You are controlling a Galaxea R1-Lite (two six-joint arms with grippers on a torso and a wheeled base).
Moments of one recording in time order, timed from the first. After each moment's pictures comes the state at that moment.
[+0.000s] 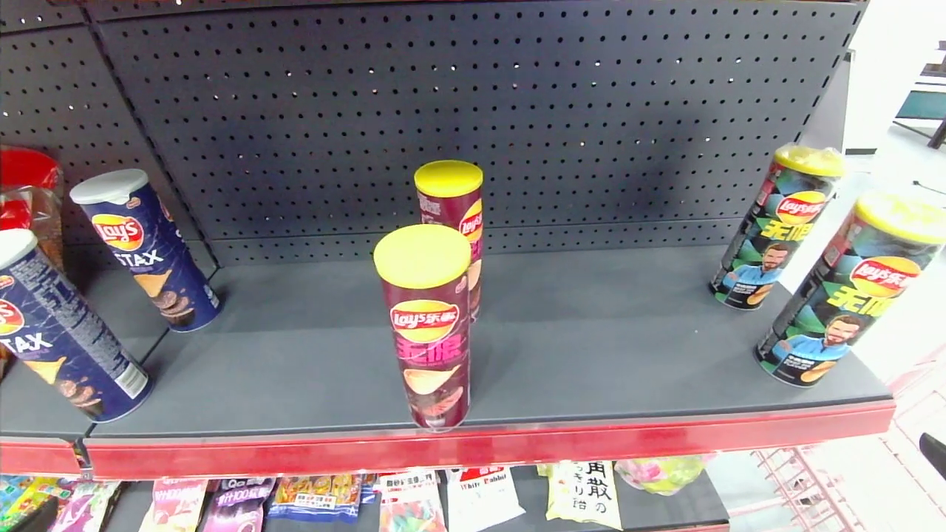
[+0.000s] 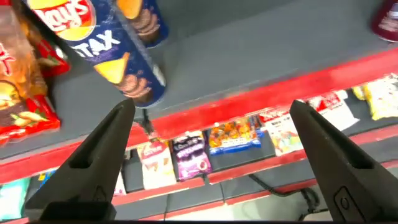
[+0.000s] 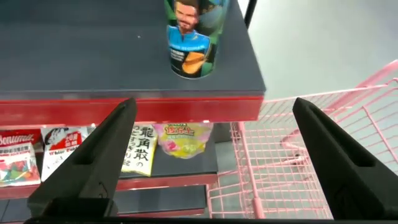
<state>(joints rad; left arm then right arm) -0.32 0.52 -0.50 0.27 0.25 0.18 0.08 0.57 -0.27 -0.11 -0.16 -0.08</state>
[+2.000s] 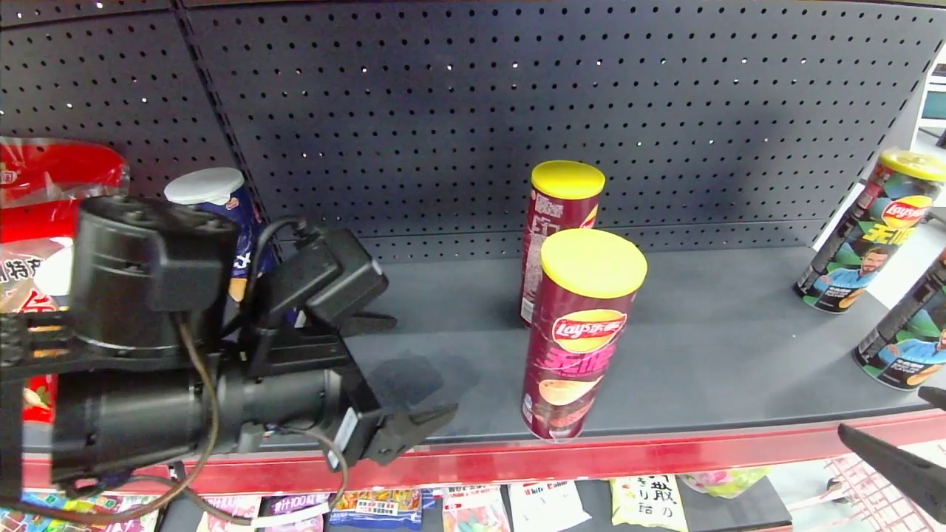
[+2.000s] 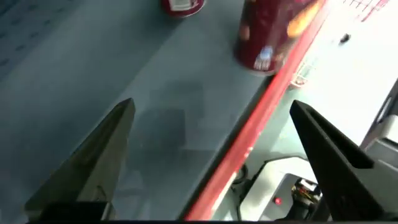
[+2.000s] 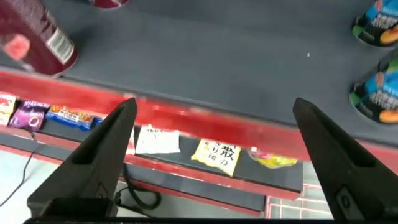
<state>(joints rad) -0.71 1.46 -0.81 -0.18 -0.15 0.21 0.11 0.78 -0.36 -0.12 0.12 -0.09</state>
